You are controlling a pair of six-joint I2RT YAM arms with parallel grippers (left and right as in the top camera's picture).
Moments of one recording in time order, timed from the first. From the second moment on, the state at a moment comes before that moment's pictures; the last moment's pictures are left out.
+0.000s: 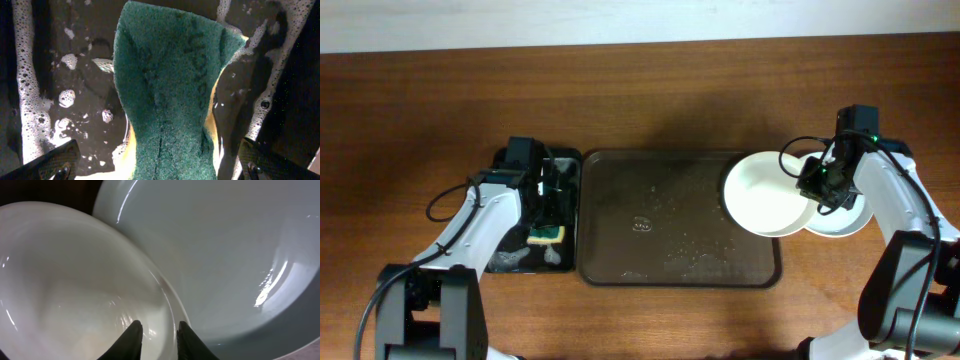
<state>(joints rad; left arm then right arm) -0.11 1.68 1.01 -0.76 -0.07 -0.25 -0.22 1.74 1.18 -0.84 -0.03 0.26</state>
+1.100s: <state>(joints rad) -0.11 1.68 1.01 -0.76 -0.06 -0.25 -0.41 1.80 1.18 -0.81 -0.27 0.09</state>
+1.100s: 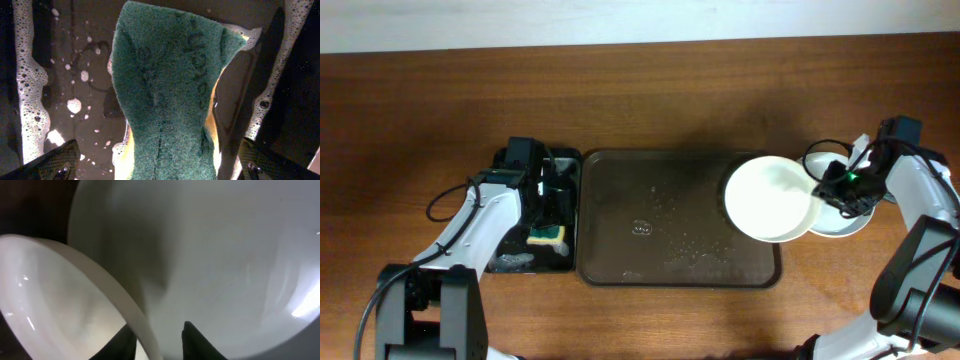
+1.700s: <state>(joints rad) -0.11 1.68 1.01 -0.75 -0.06 -0.25 -0.64 1.83 1.18 -0.86 -0.26 0.27</state>
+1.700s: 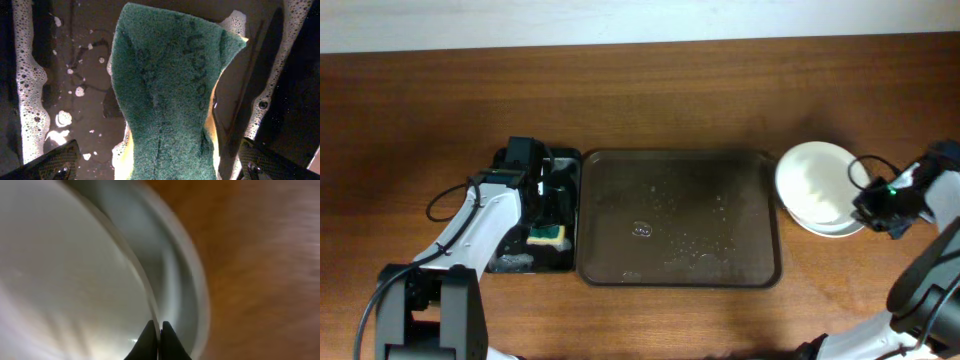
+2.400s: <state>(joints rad) -0.11 1.54 1.15 -0.75 -0.07 -0.25 -0.07 1.67 1.28 -0.99 -0.21 0.05</state>
